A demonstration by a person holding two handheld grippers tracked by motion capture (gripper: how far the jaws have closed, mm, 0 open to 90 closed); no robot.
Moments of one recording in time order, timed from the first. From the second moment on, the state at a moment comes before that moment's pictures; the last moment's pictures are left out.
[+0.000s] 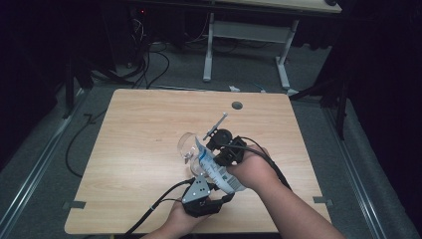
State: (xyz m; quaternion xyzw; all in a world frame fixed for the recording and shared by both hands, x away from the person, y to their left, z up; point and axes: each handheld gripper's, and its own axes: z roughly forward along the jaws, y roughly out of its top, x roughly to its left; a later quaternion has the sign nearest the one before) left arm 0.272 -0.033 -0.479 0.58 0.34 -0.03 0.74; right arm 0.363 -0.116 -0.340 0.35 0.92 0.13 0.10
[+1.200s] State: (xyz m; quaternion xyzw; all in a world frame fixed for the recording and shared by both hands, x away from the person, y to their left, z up) left arm 0.272 -0.034 -0.480 0.58 0.34 -0.03 0.74; right arm 0.364 -0.117 -0.342 0.35 0.92 0.14 0.10
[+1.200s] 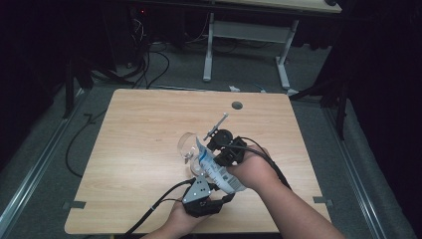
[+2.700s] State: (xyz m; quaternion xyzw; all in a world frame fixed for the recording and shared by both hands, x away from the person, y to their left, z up) left arm 0.273 -0.033 -0.477 0.58 0.33 -0.03 0.74; right arm 0.366 -0.113 -0.343 0.34 0.93 0.13 0.10
